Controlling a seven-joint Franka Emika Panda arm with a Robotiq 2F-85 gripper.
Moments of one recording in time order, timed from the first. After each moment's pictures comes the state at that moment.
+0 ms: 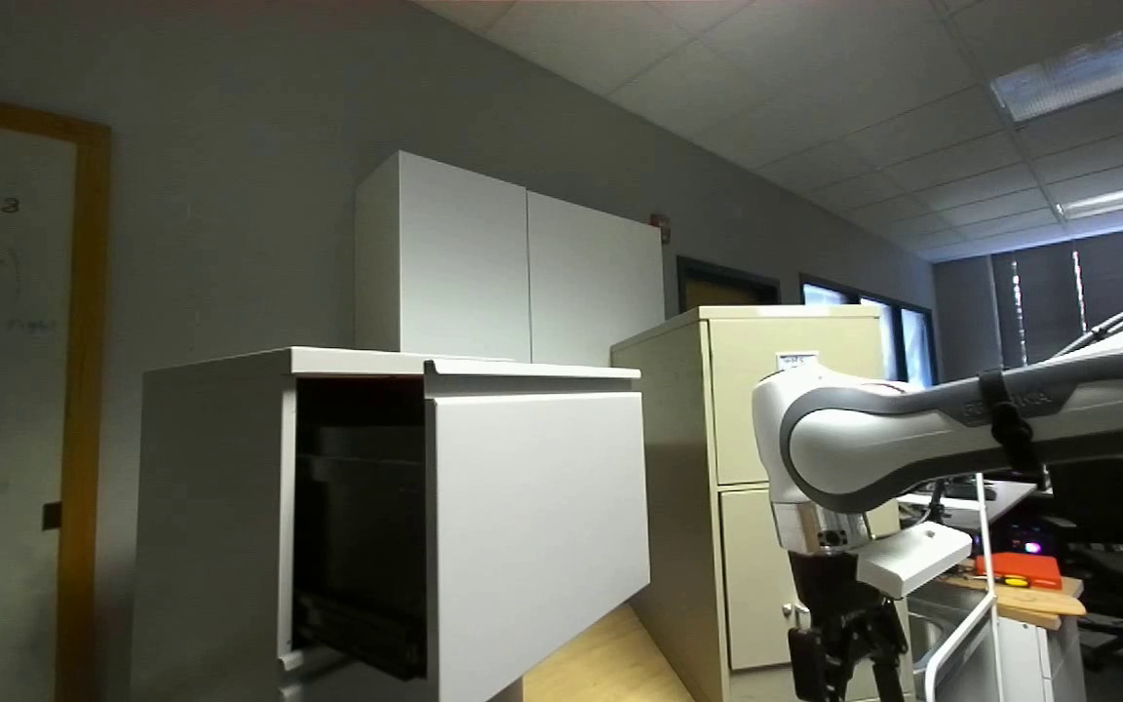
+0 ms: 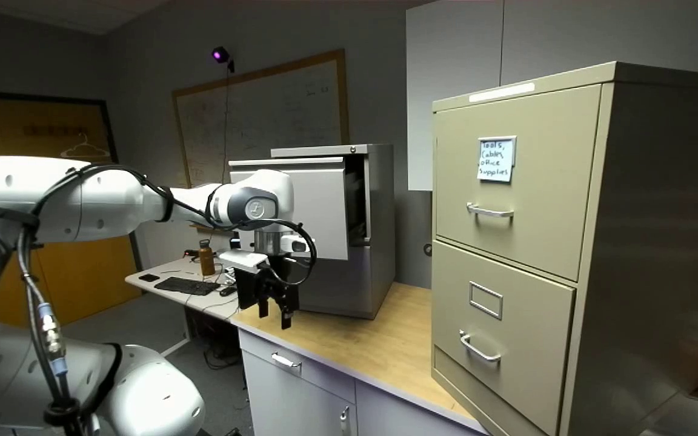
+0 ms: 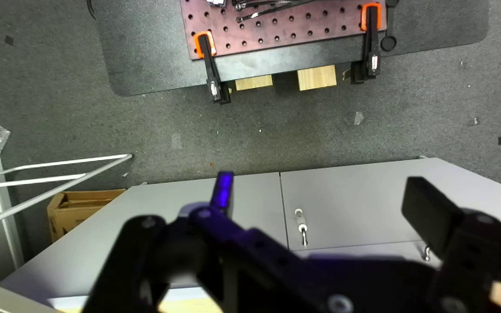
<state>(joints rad) -0.07 -0.81 0.01 -2.58 -0.04 1.63 0.10</state>
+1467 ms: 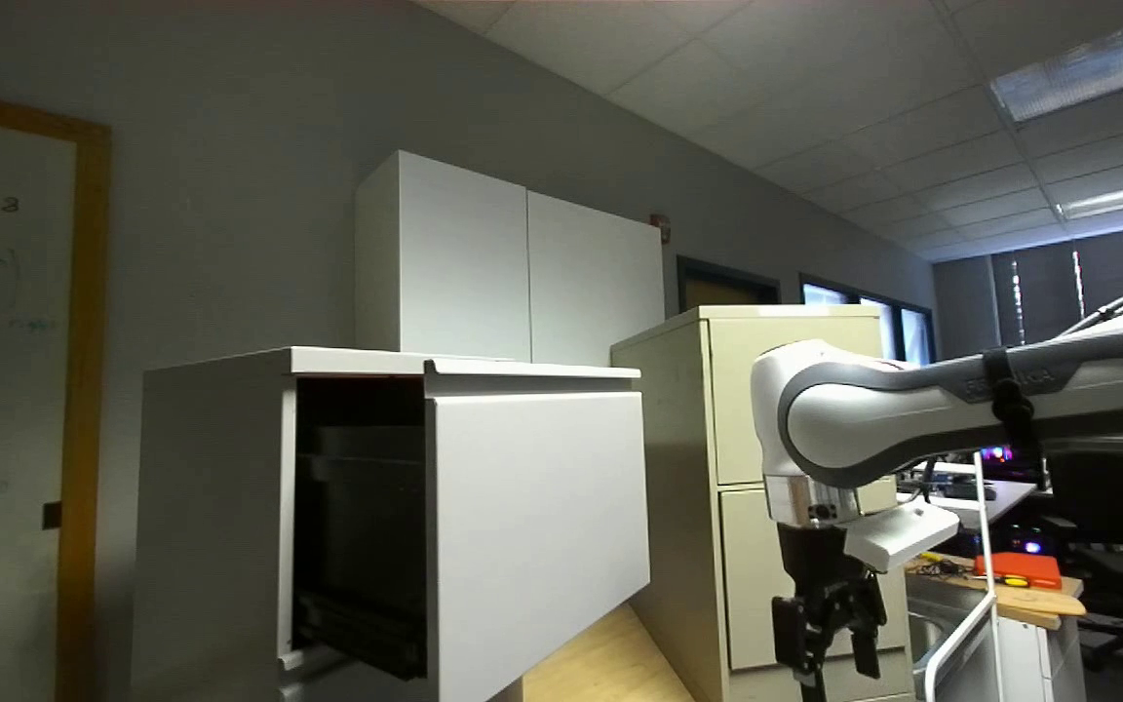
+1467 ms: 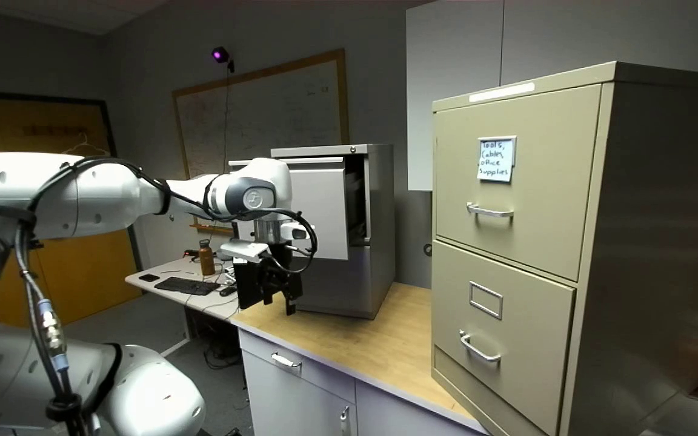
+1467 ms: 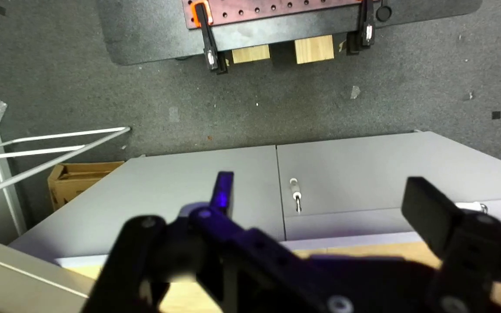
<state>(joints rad) -0.07 -0.81 0.01 -2.53 -0.04 1.65 0.10</state>
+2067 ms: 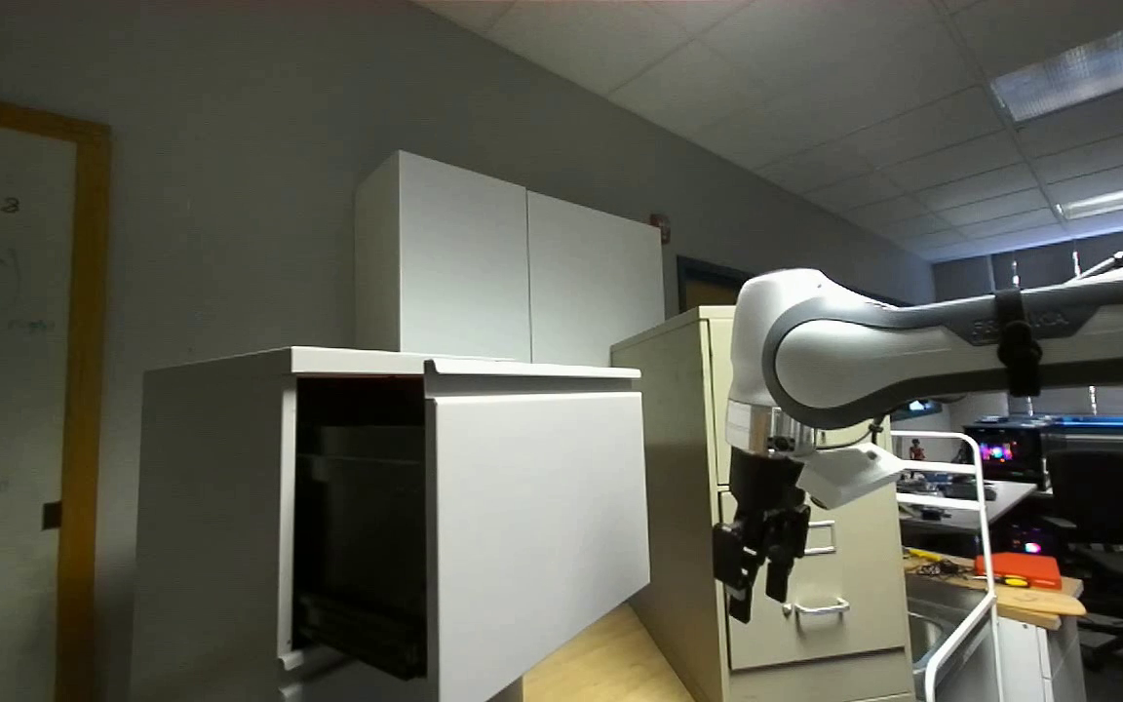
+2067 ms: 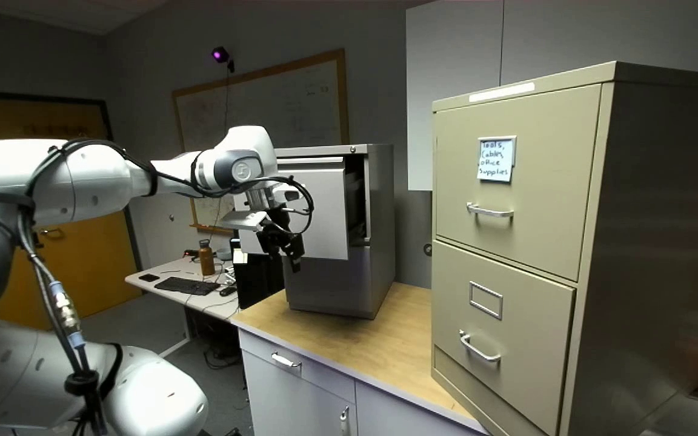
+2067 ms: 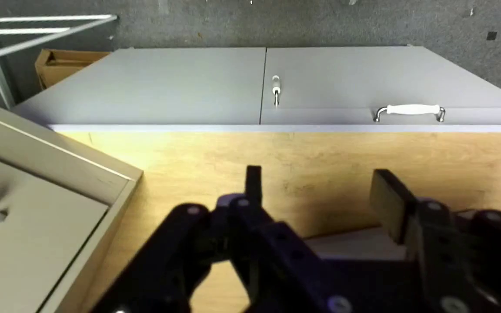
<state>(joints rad) -0.01 -0.79 0.05 -2.39 -0.04 1.78 0.10</state>
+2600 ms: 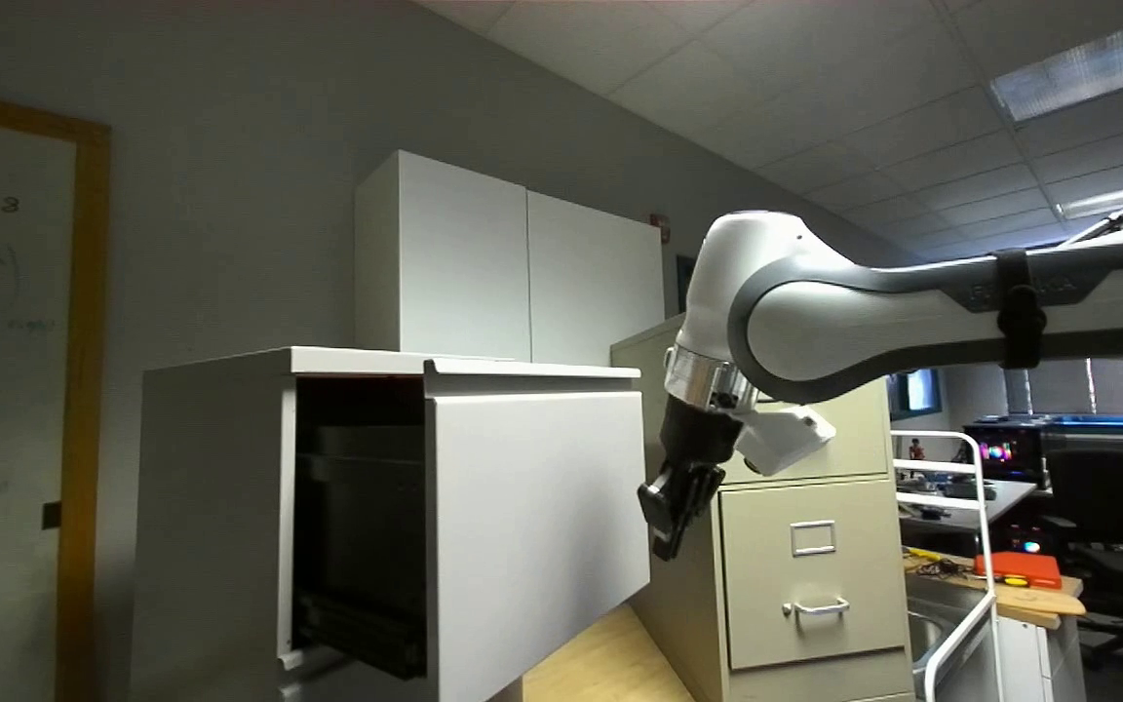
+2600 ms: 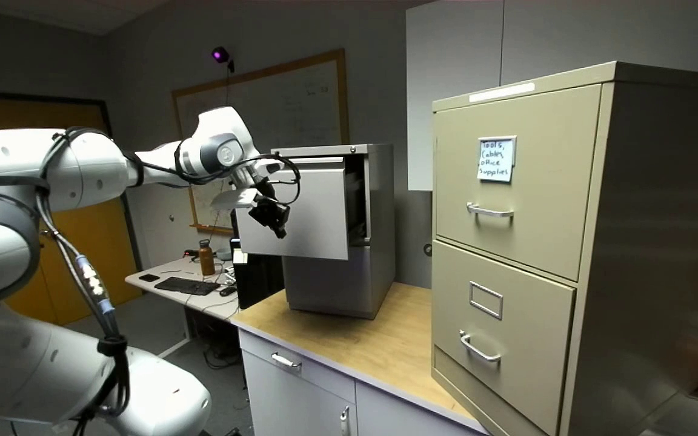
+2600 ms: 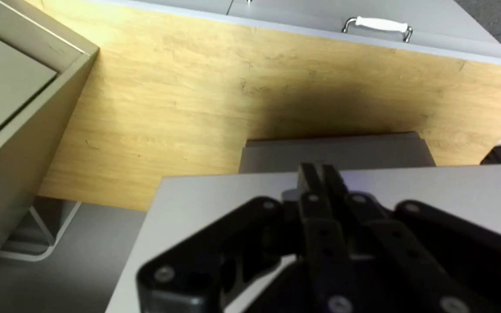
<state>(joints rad) 0.06 -0.73 0.15 -2.27 -0.04 1.96 0.10</state>
